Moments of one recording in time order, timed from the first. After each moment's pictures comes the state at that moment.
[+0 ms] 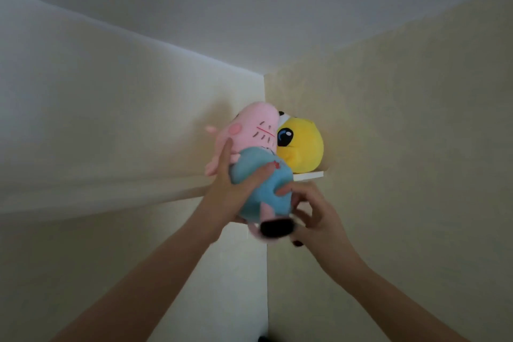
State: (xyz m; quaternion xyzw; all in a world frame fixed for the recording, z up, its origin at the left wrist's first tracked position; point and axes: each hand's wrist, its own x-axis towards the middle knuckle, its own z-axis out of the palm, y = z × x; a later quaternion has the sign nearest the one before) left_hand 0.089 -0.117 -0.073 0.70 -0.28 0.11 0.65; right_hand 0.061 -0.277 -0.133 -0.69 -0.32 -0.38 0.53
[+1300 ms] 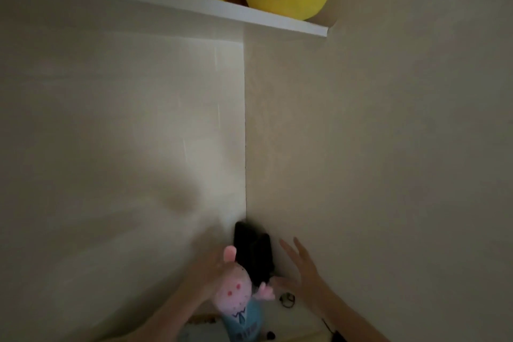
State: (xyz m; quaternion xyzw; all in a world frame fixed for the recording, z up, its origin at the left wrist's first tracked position) left_hand 0.187 -0.159 -0.422 0.91 -0.05 -0.12 0.40; right_hand 0.144 -0.372 -0.468 -0.91 -0.02 -0.02 0.42
